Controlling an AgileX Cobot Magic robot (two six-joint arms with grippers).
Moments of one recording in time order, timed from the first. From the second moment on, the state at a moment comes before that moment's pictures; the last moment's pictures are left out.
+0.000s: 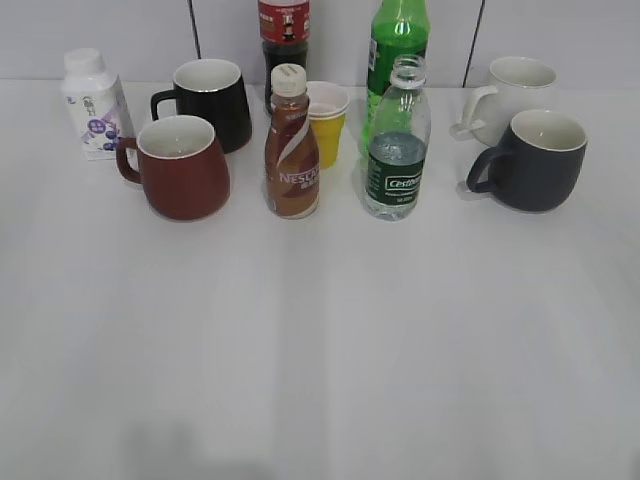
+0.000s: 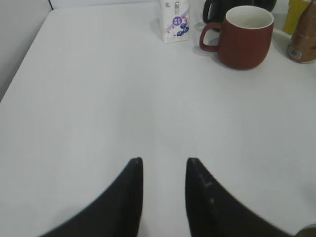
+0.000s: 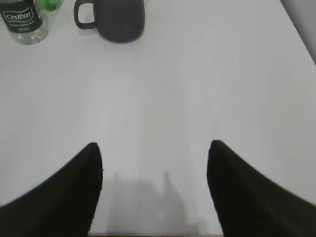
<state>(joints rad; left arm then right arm) -0.07 -0.01 -0.52 0.02 1.07 0.01 0.00 -0.01 -0.50 0.03 1.04 -0.05</state>
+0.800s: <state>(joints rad) -0.07 -0.01 -0.52 0.02 1.07 0.01 0.01 -0.01 -0.50 0.03 1.04 -0.05</state>
